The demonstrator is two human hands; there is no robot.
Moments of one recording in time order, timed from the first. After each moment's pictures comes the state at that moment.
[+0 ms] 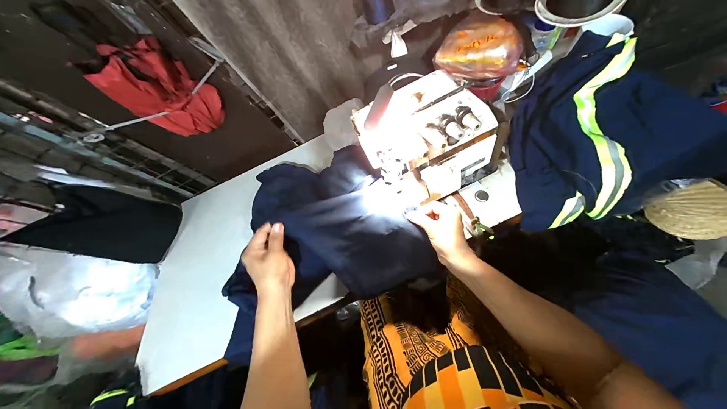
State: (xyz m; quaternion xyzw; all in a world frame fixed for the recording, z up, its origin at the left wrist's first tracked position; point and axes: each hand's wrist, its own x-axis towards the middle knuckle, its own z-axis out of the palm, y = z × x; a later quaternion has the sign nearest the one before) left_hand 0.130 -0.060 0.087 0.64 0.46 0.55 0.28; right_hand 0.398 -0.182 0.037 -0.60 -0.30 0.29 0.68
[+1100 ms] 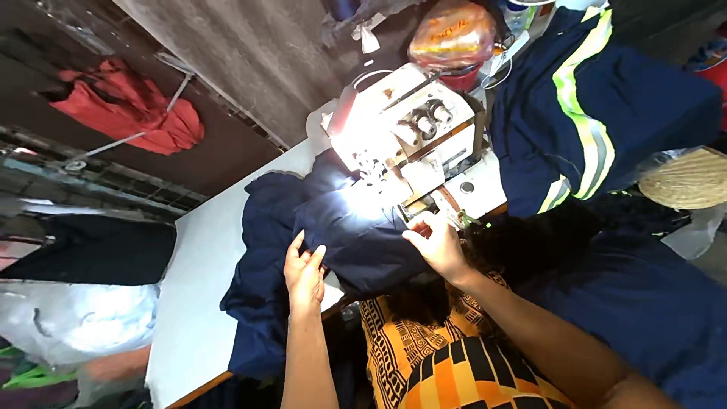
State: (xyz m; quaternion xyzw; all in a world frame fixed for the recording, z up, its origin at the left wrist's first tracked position) left_hand 0.178 -0.099 0.060 0.50 0.59 0.44 0.46; right_hand 0.399 -0.220 0.026 -0.66 -0.41 0.25 0.58
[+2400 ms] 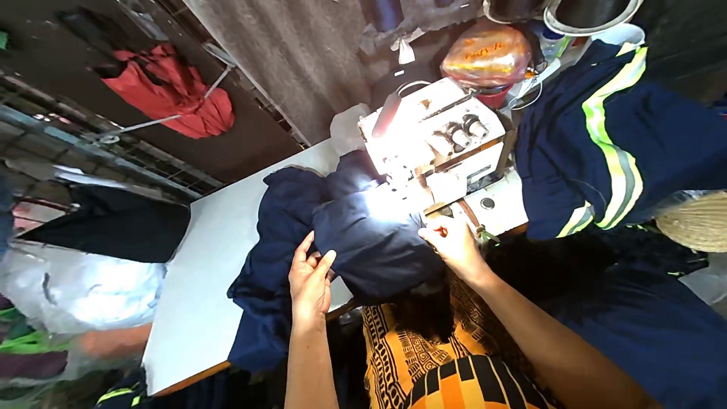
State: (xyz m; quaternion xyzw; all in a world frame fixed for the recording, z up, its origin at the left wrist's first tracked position) left_hand 0.166 -0.115 0.077 0.48 0.52 0.49 0.50; right_hand 0.412 -0.199 0.035 -0.65 -0.41 0.30 0.56
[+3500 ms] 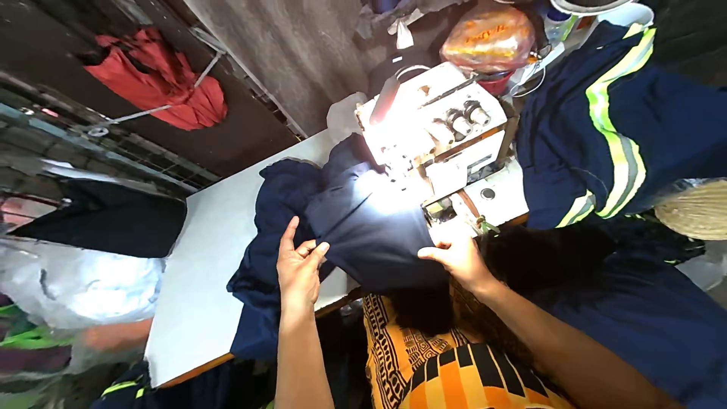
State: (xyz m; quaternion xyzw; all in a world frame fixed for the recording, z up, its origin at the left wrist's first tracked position) left_hand 0.149 -0.102 0.079 0.59 0.48 0.48 0.45; right_hand 0.402 -0.229 0.013 -0.64 -0.39 0.37 0.54
